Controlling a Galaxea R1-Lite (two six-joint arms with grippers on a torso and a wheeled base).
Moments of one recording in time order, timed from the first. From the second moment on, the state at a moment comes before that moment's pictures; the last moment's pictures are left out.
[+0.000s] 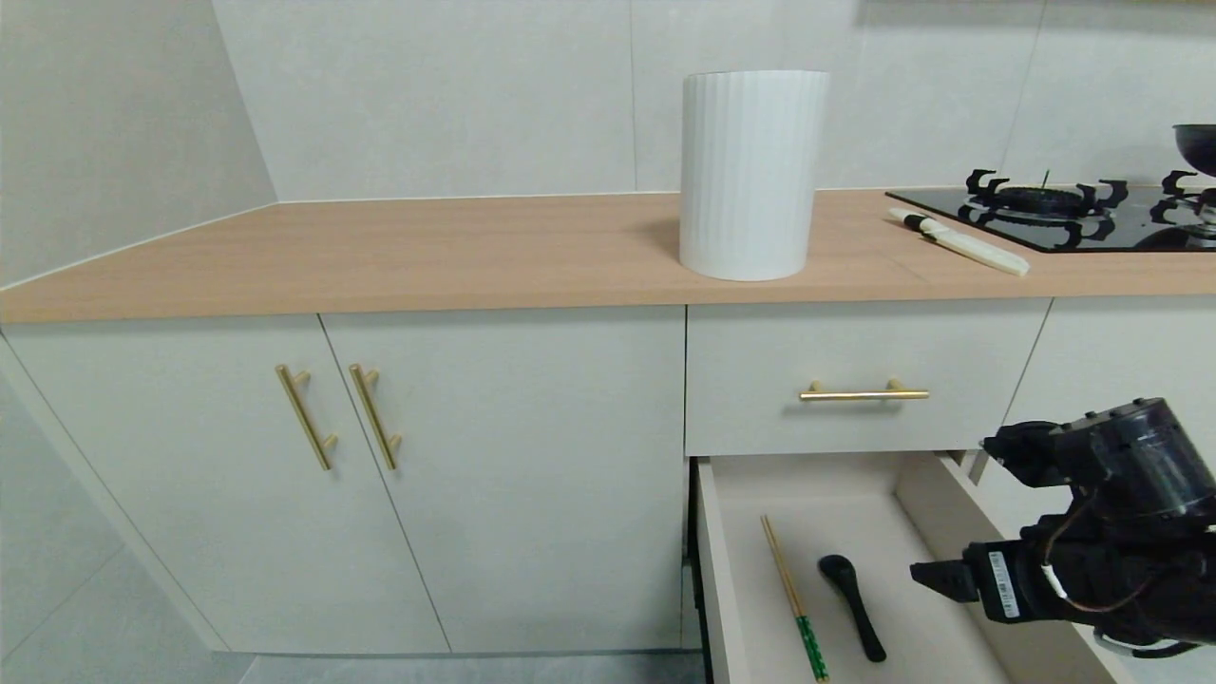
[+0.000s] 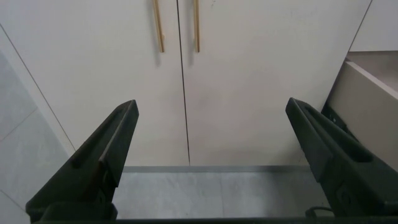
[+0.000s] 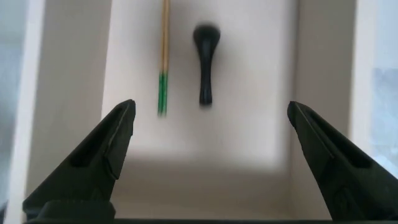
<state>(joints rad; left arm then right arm) 0.01 0.00 0.00 0.00 0.01 0.00 0.42 1.48 -0.59 -0.04 -0.18 0.26</state>
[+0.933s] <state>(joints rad) 0.01 0.00 0.00 0.00 0.01 0.00 0.53 1.28 -0.59 0.11 -0.18 0.22</state>
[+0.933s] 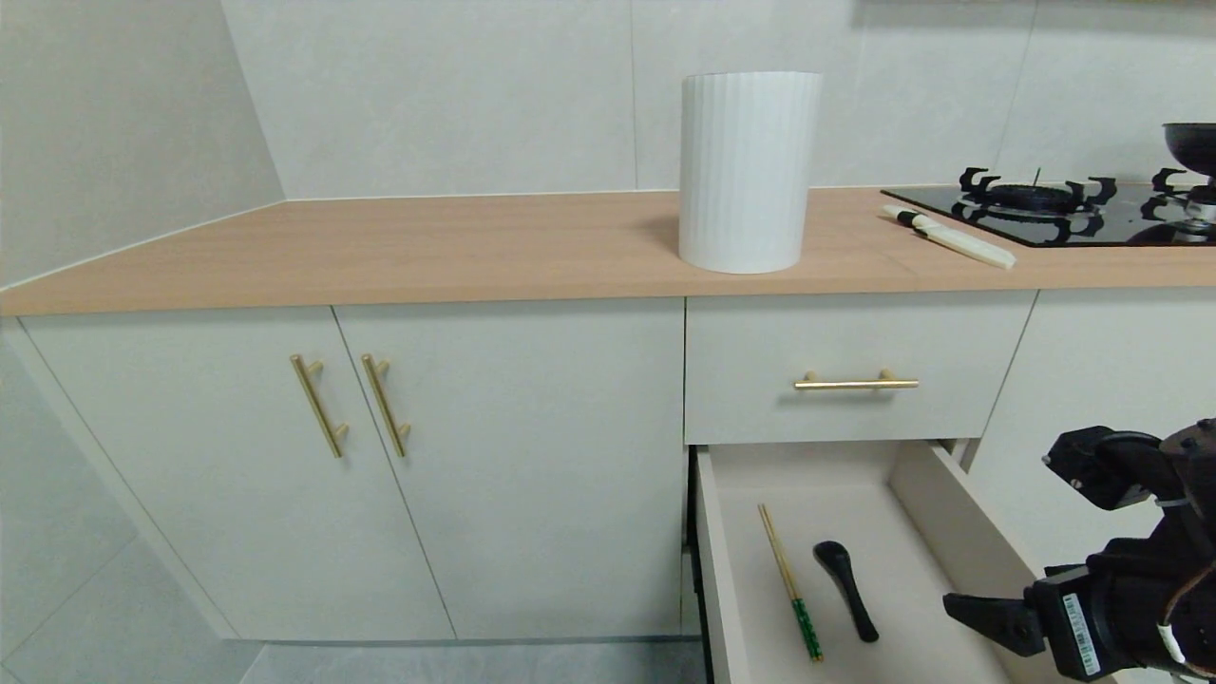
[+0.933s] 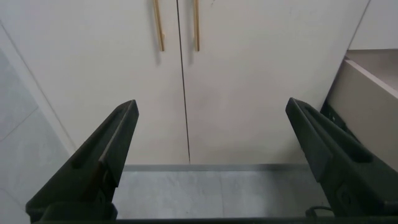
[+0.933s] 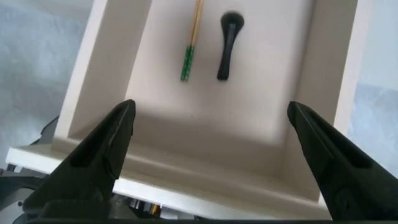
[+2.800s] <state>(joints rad) 0.01 0.00 0.00 0.00 0.01 0.00 0.45 1.71 -0.60 0.08 -0.07 0.26</state>
